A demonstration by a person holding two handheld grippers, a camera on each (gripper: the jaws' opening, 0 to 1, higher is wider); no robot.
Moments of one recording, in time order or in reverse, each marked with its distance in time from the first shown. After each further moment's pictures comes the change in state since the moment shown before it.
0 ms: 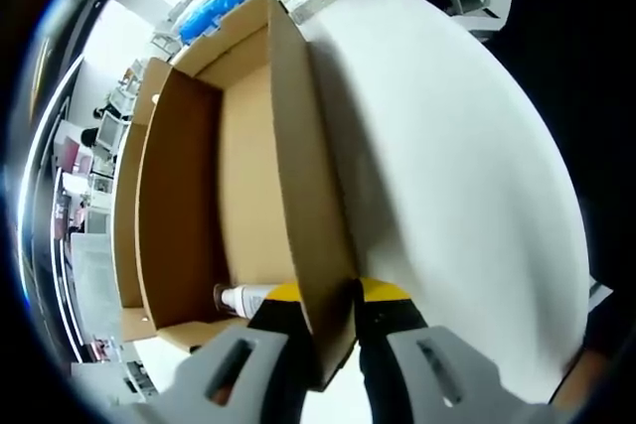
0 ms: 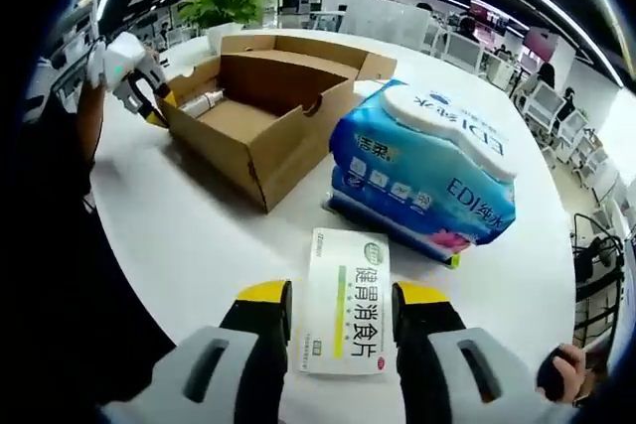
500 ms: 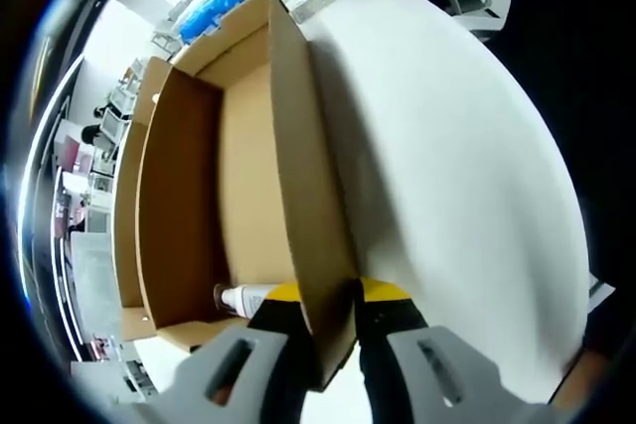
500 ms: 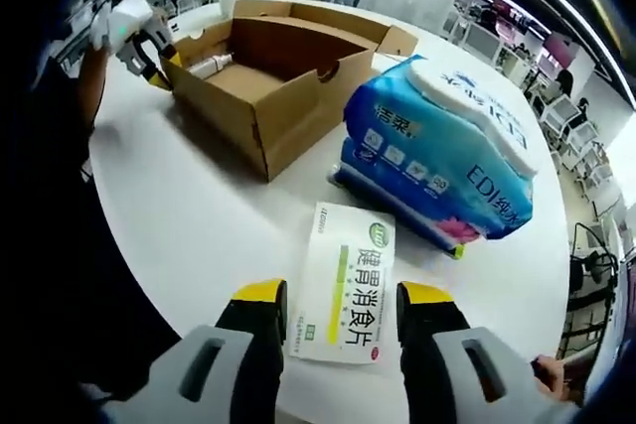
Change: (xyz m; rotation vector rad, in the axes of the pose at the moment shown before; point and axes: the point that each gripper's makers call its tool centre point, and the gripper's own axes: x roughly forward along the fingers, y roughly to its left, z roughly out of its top) left arm 0.002 0.004 -0.002 -0.005 0.000 -0.001; right arm 0.005 -0.007 -0.016 -0.080 0.133 0.012
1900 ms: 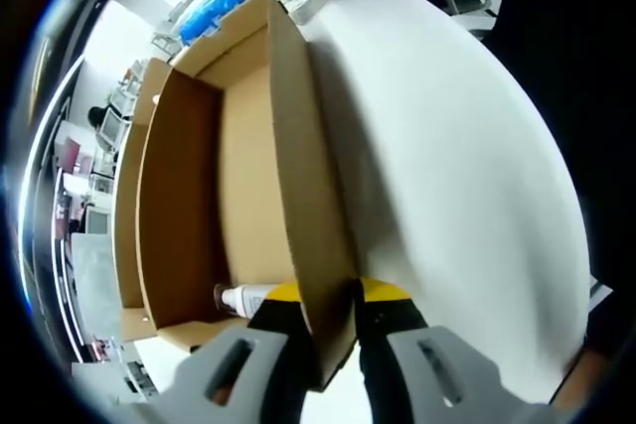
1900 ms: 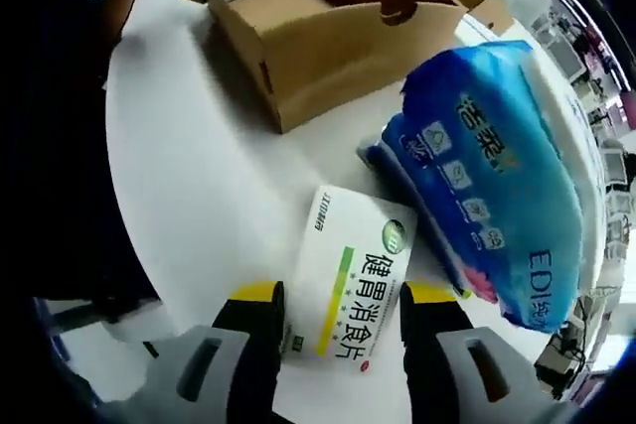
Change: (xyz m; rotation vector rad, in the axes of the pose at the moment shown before) left arm 0.000 -0.002 0.003 0.009 -0.004 0.003; right arm 0.028 -0.008 -0.002 -0.417 0.300 0.159
